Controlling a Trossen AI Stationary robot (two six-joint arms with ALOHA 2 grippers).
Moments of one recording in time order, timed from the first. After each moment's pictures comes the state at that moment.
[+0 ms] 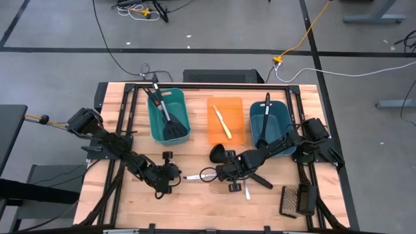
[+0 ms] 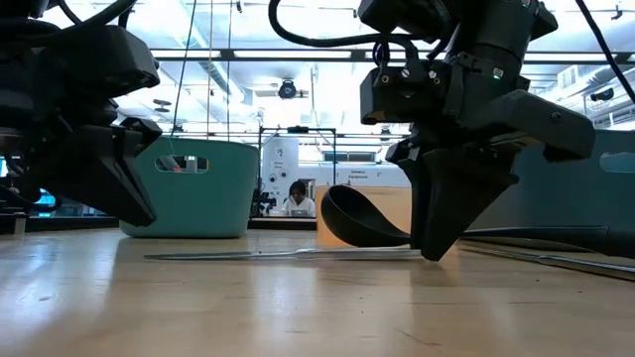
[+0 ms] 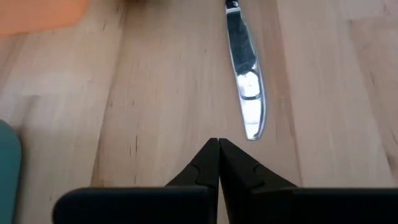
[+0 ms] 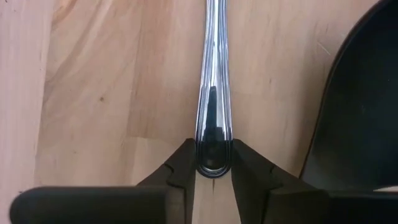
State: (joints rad) left arm -0.63 1.56 0.60 -0.02 -0.55 -0.43; right arm 0.34 1.93 1.19 -0.51 0.10 0.18
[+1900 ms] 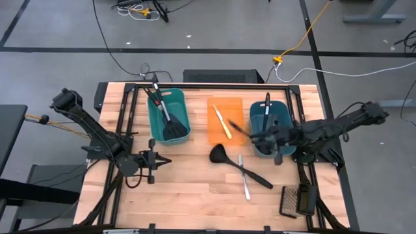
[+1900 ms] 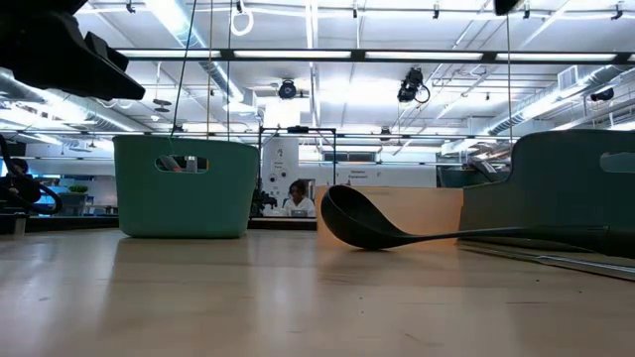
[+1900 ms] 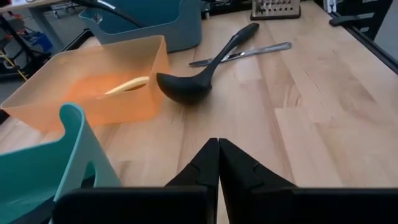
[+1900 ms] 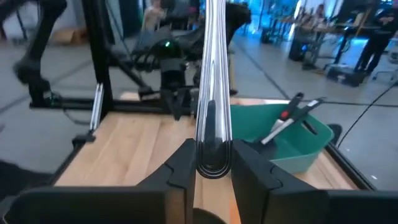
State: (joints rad) left arm -0.75 0.97 0.35 0.07 -0.79 -0.26; right arm 0.37 0.78 0.70 -0.07 0.37 0.00
